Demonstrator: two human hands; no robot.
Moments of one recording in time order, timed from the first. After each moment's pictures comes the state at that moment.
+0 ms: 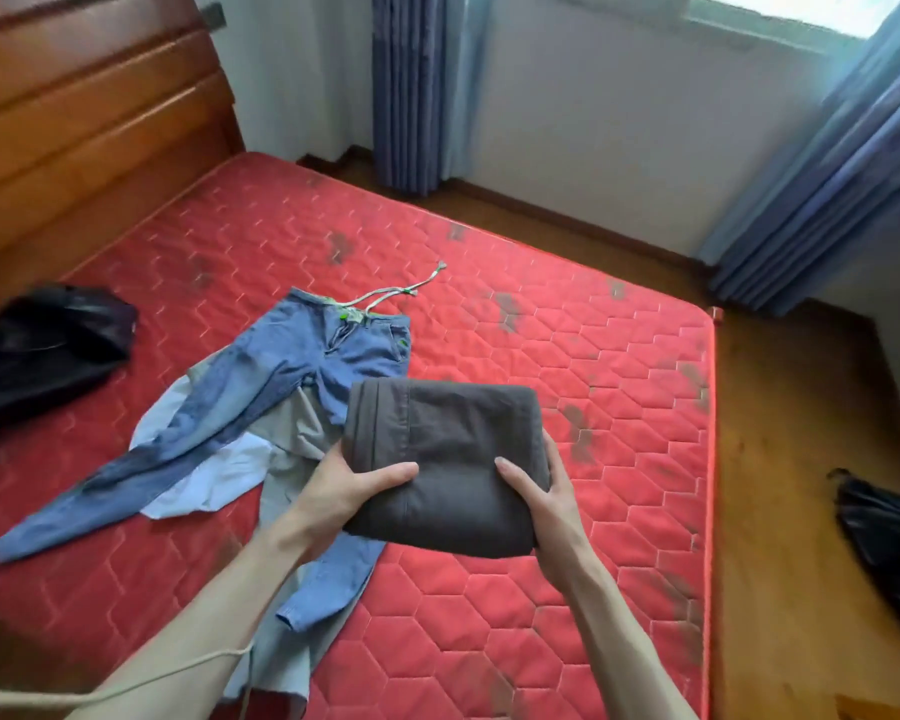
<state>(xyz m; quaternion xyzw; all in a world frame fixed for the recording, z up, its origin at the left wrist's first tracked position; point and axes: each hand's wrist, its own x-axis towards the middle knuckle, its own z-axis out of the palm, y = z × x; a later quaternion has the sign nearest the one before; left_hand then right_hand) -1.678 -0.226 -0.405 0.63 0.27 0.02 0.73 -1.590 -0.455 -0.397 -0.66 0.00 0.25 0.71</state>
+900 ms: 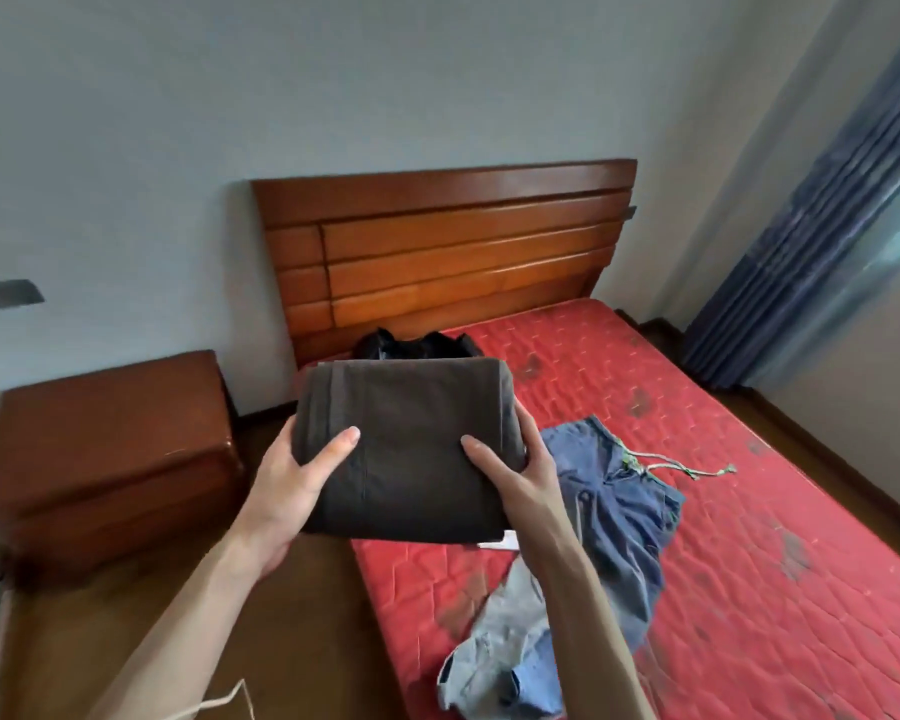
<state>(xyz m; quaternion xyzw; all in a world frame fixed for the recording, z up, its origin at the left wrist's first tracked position) -2.122 0.000 -0.224 0.53 0.46 0.40 0.59 -1.895 -0.096 -0.202 -0.59 -0.35 0.40 0.61</state>
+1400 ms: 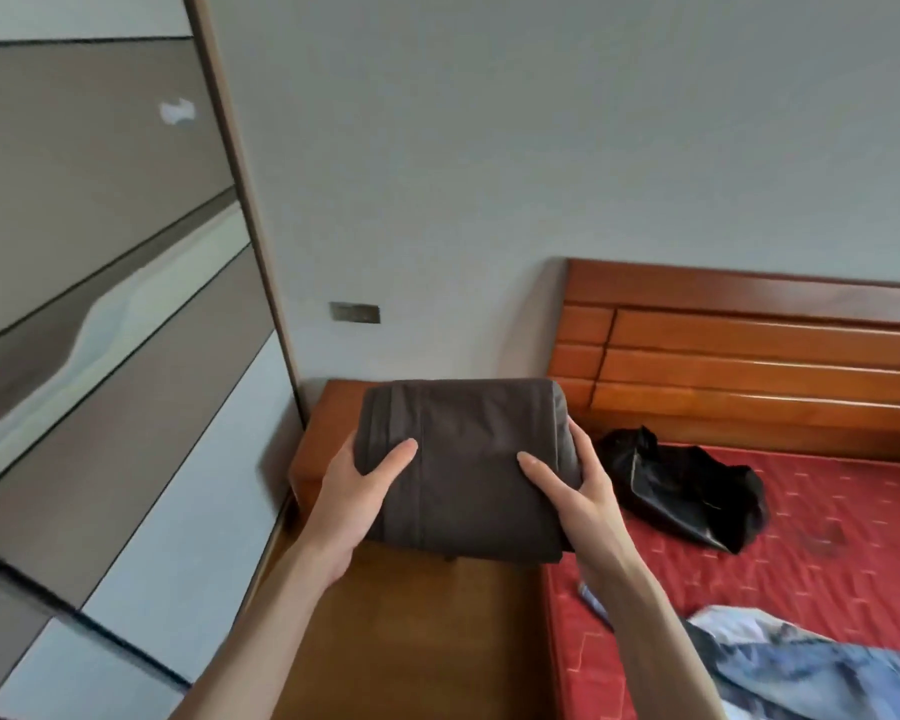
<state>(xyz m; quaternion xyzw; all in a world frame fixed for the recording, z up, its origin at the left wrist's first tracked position) -2.387 0.088 -0.211 0.40 0.60 0.52 0.46 -2.145 0.106 -0.194 -0.47 -0.48 0.55 0.50</state>
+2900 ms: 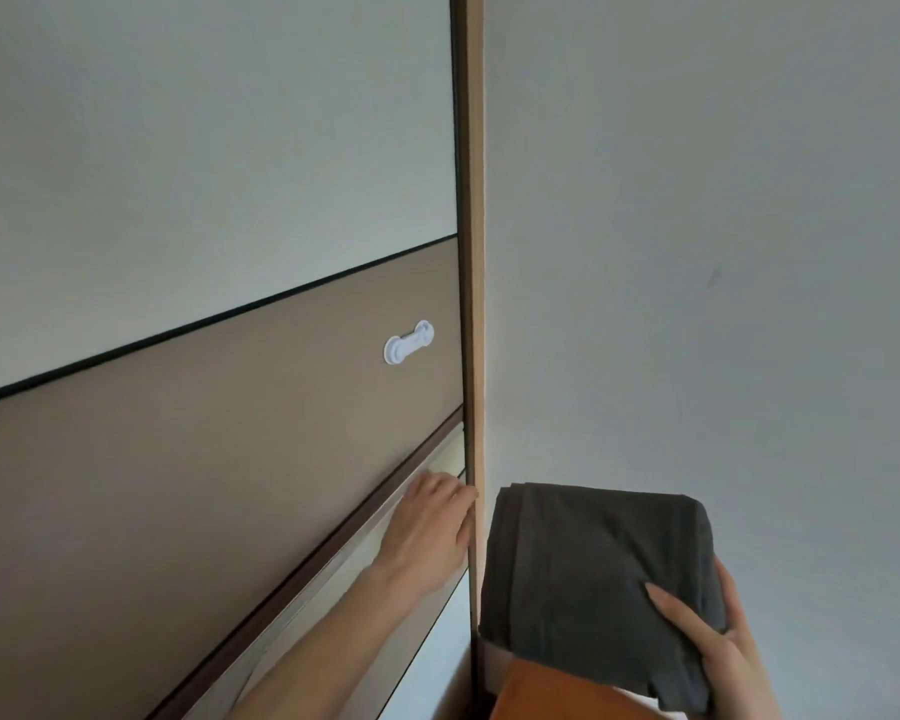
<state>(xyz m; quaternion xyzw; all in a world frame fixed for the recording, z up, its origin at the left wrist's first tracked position) -2.815 0.583 -0.179 0.65 0.74 0.15 -0.11 -2.513 0.644 -0.186 -0.38 -0.45 0.66 0.48</state>
